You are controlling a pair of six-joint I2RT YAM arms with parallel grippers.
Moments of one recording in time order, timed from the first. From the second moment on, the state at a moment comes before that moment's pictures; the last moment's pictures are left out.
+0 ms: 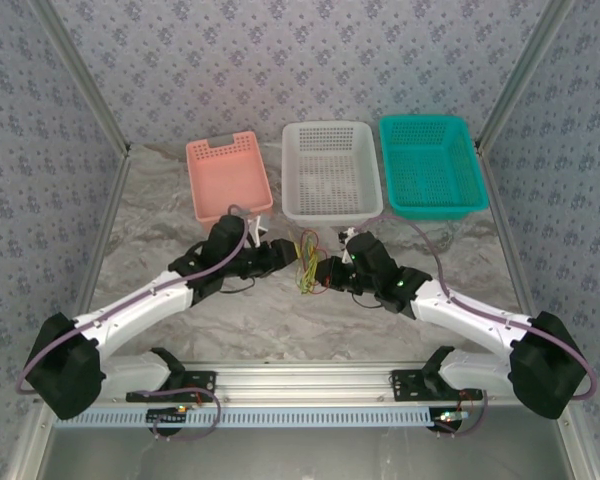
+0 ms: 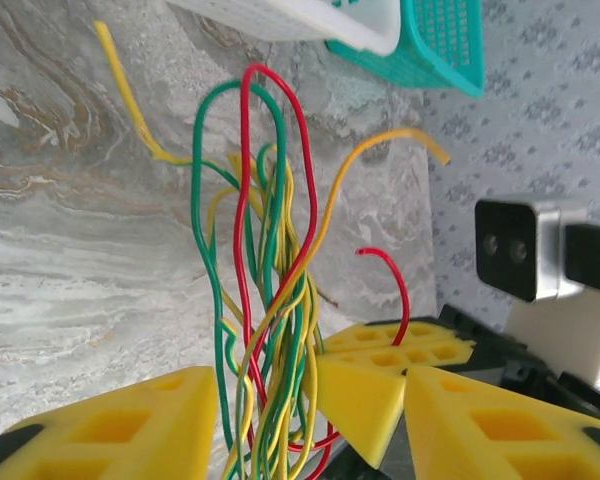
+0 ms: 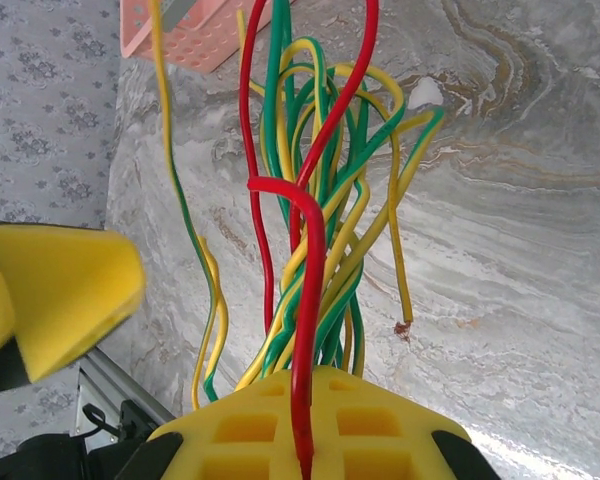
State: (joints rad) left arm -0.72 1.20 0.75 -0.10 0.36 -1.01; right arm 0.79 1.17 0.67 -0.12 -0.20 0.94
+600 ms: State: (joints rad) left arm -0.76 1.33 0.75 0.02 0.31 -1.03; right arm 0.81 1.14 0.70 -0.15 -0.21 0.89
